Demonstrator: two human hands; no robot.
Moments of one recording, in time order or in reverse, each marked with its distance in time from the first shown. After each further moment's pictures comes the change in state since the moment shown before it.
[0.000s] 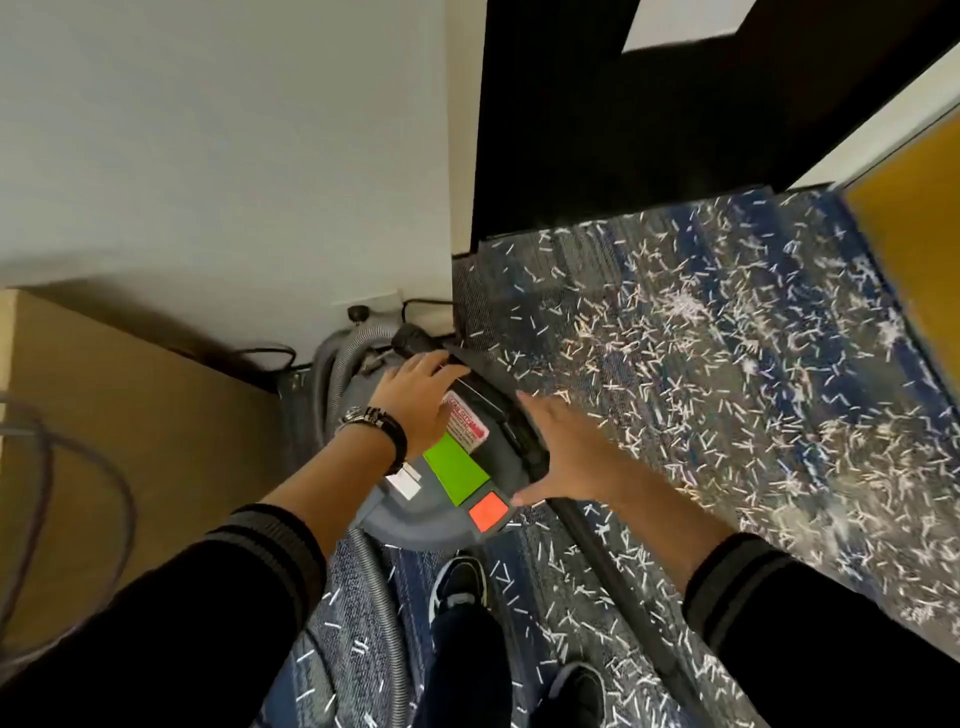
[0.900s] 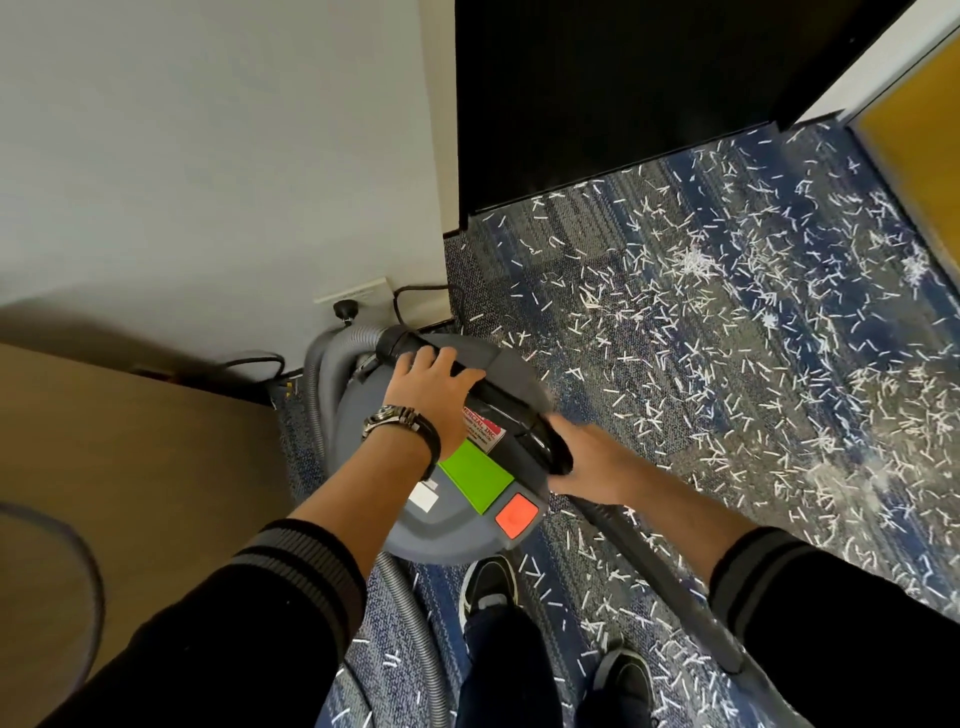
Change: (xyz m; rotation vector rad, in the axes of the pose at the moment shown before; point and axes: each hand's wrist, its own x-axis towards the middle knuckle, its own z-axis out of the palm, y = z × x) left_hand 0.032 -0.007 0.022 0.353 -0.061 0.049; right_hand 0.032 0.025 0.055 0.411 -0.013 0.026
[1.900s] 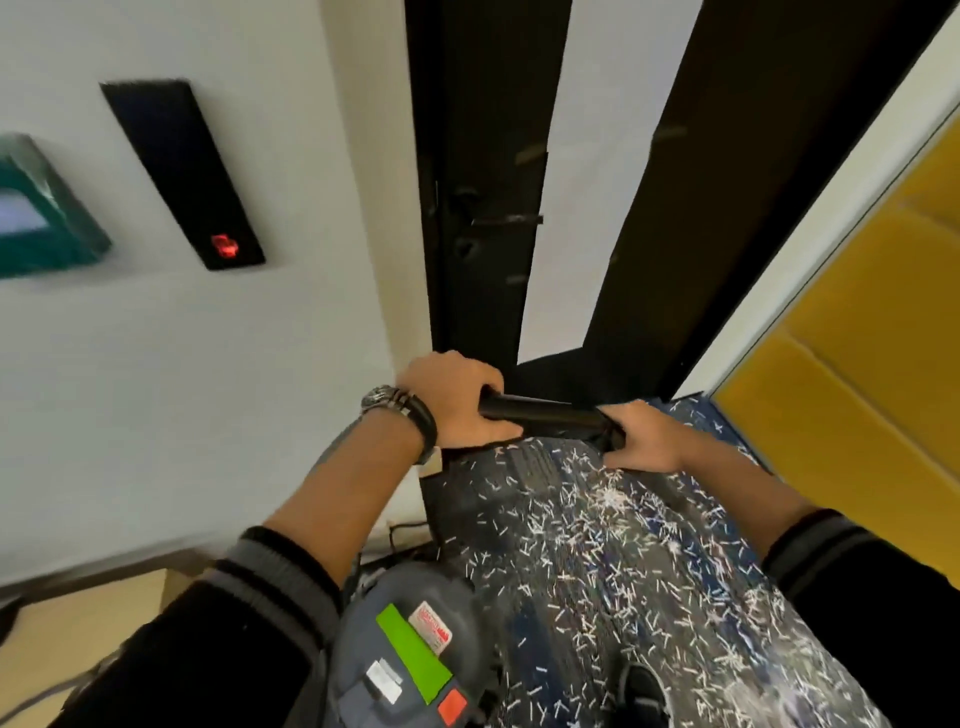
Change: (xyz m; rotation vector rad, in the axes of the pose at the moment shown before) left_hand -0.159 0.077 -0.514 -0.102 0.333 0.154; right_hand -0.250 -0.189 -0.438 -0.332 0.335 -0.265
